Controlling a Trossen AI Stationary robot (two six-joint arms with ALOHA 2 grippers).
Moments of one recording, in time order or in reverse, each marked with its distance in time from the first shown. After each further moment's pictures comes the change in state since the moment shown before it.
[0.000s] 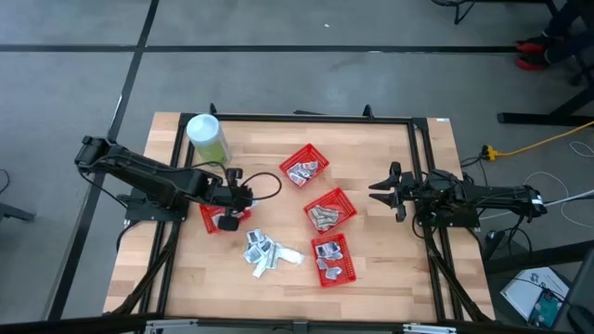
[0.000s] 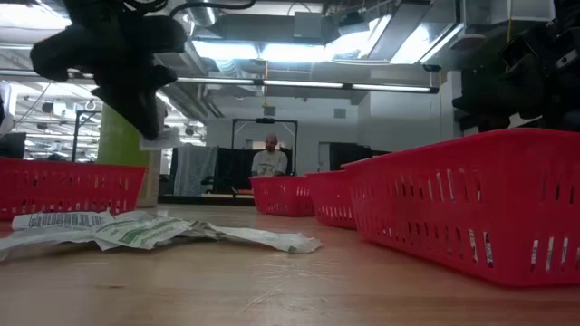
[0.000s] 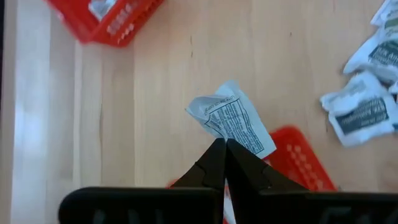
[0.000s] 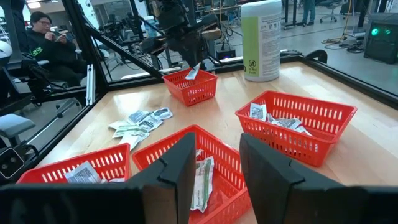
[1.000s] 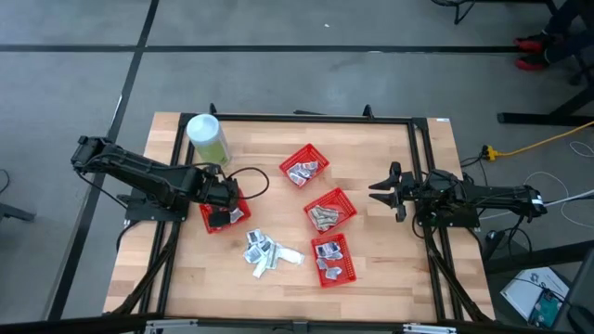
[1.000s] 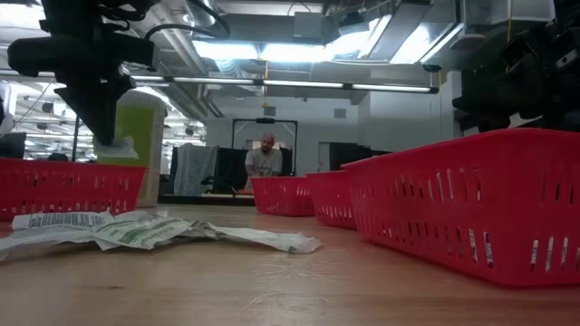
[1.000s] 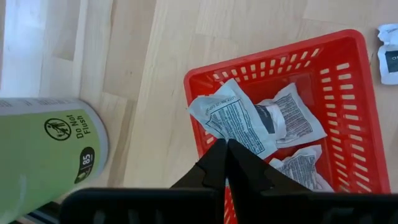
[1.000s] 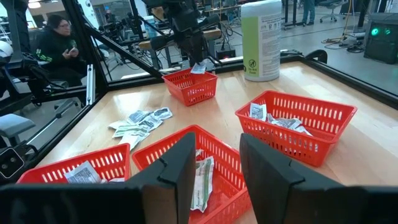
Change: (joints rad) left arm 0.000 -0.059 0.000 -0.312 0.006 -0.346; right arm 0.000 0.000 0.000 0.000 0.000 0.000
